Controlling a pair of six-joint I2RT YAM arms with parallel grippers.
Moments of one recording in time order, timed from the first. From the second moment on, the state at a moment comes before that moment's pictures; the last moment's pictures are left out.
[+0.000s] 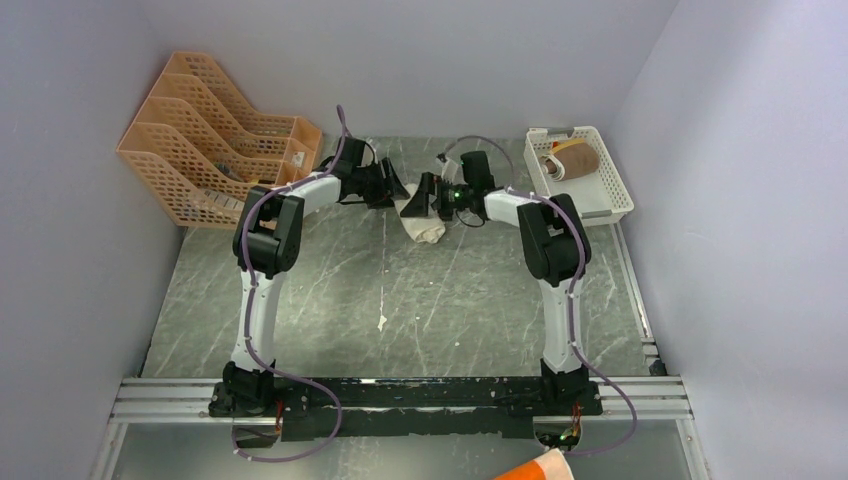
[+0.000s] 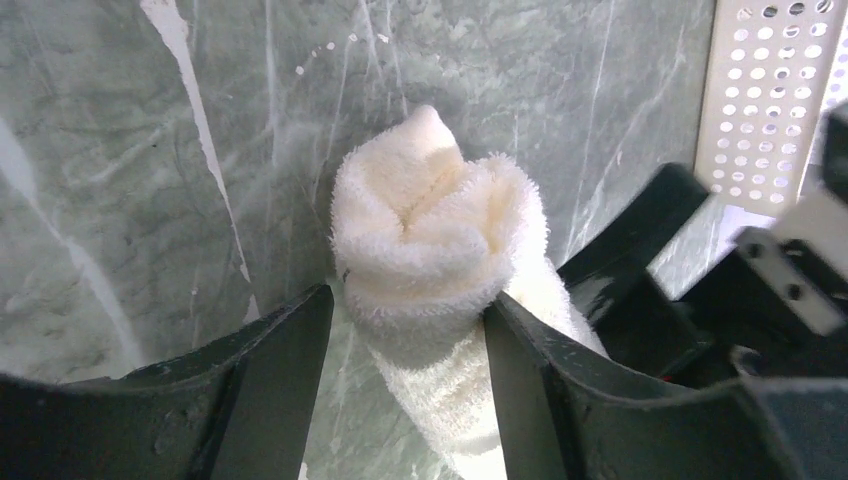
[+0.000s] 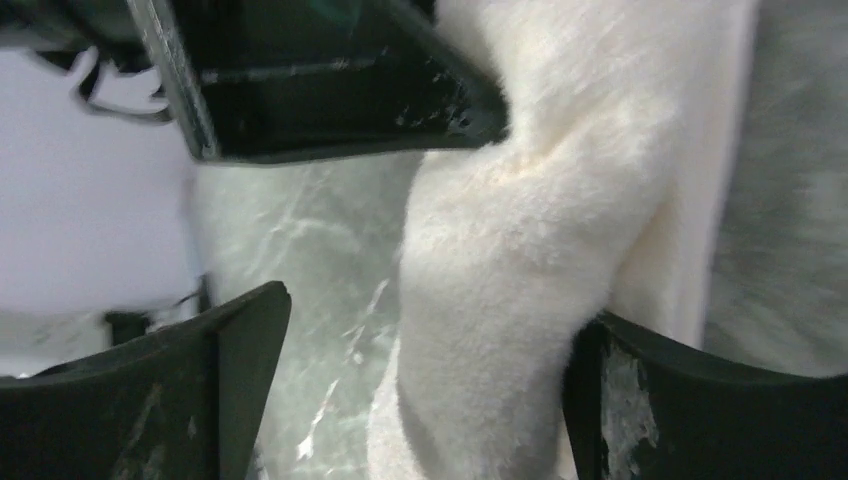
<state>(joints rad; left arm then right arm) -0.35 2.31 1.68 -0.13 0.49 -0.63 0.32 2.24 1.42 0.17 -0.91 0.52</state>
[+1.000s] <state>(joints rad) -0.35 2.36 1.80 -0.28 0.46 -0.55 0.79 2.13 1.50 -0.23 0.44 -0.09</state>
